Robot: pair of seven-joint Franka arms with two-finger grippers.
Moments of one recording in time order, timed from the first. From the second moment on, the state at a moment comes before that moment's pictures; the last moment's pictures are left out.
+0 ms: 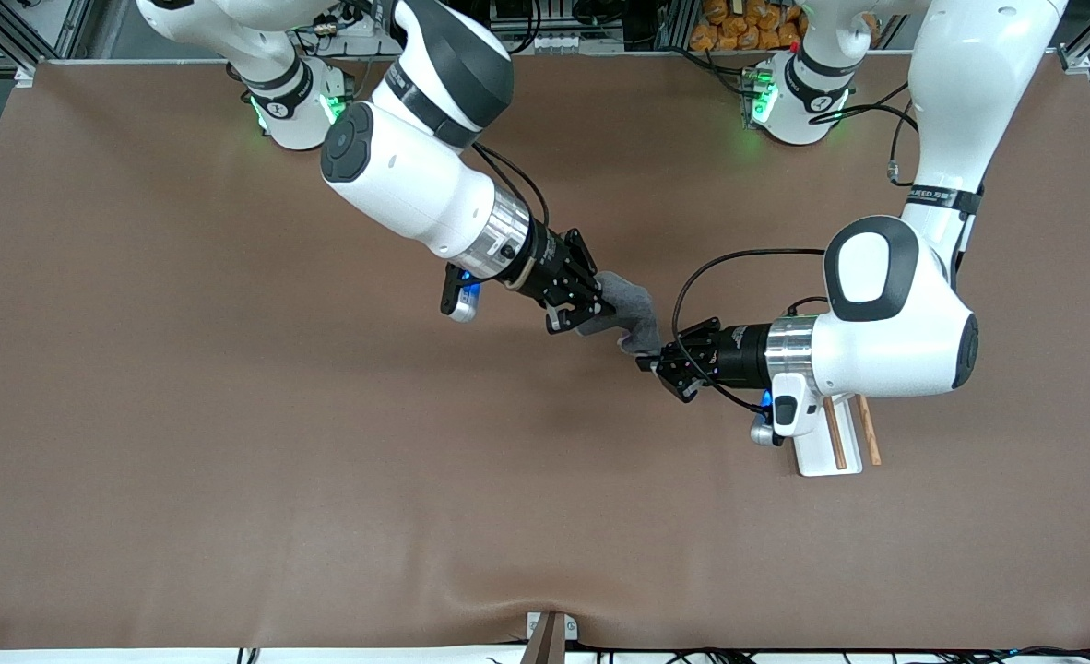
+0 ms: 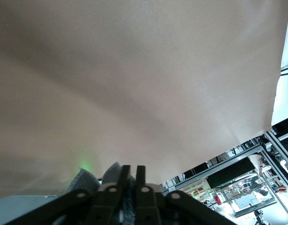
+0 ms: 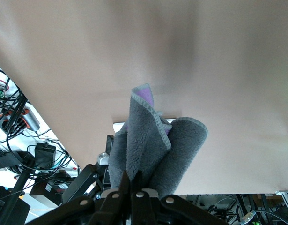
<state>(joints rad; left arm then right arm) -0.06 0.55 -0.34 -1.44 -0.75 1.95 -0.92 0.60 0.54 0.12 -1.25 0.51 2.27 2.10</state>
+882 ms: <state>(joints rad) 0.07 0.47 -0.33 -1.39 -0.63 1.78 -0.66 0.60 0.54 0.11 -1.24 0.51 2.27 2.10</state>
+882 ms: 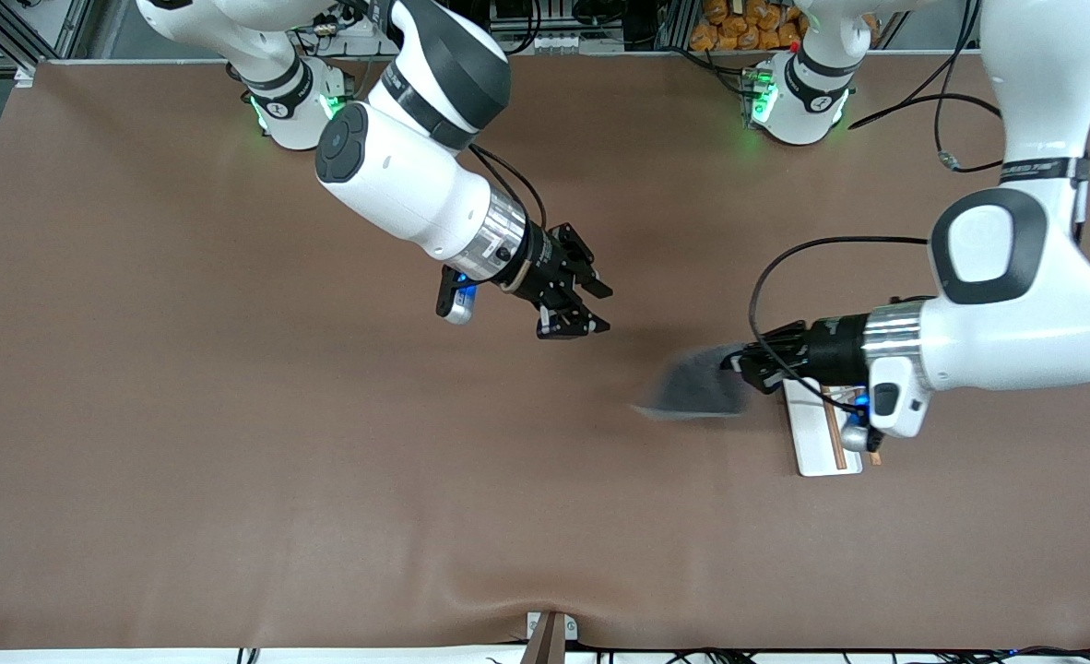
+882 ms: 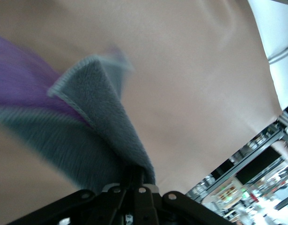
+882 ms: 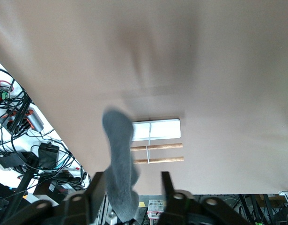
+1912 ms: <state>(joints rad) 0.05 0.46 -0.34 -1.39 -0.15 1.78 -0.06 0.39 0.41 0.09 -1.20 0.46 1.75 1.62</state>
